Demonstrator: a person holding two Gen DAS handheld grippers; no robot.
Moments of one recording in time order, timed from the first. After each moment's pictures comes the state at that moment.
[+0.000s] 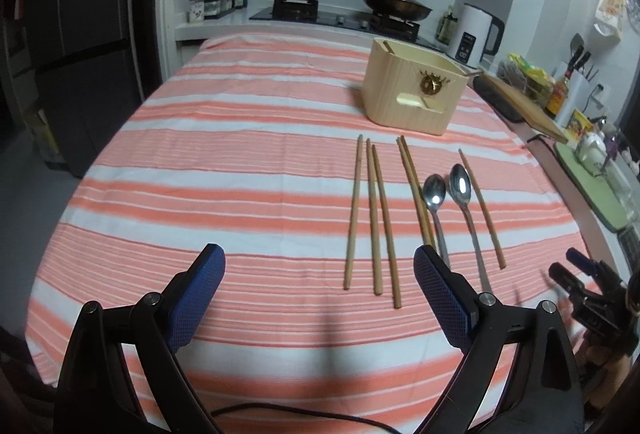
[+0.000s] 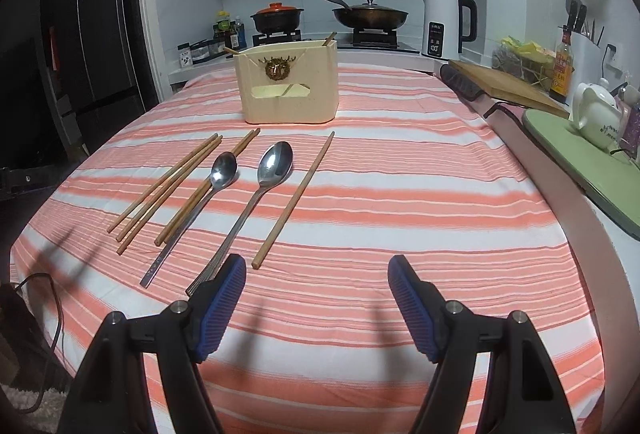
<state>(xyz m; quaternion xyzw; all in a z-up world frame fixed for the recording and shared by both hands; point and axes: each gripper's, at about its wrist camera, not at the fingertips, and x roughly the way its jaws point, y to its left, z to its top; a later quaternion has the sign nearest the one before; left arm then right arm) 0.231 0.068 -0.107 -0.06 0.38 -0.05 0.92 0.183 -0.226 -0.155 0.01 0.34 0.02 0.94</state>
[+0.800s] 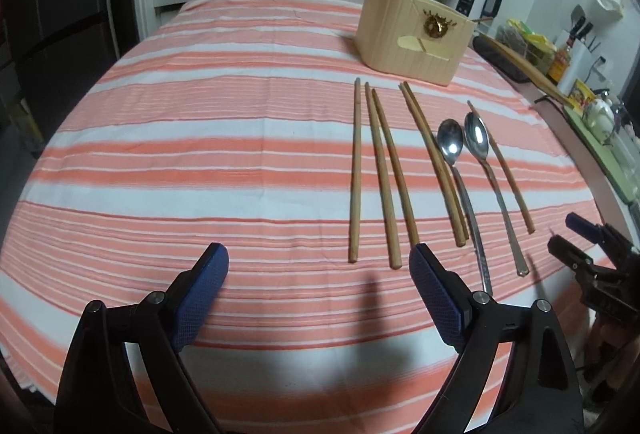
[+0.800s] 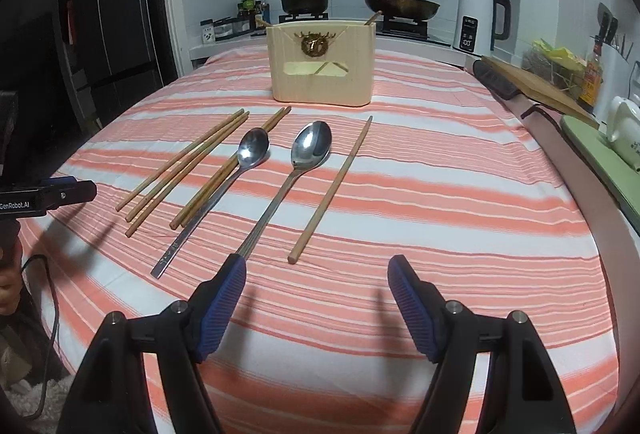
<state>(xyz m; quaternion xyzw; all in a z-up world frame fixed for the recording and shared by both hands) 0.255 0.055 -0.171 -0.05 0.43 -0.08 0.90 0.211 -0.190 -0.178 -0.03 0.38 0.06 0.92</state>
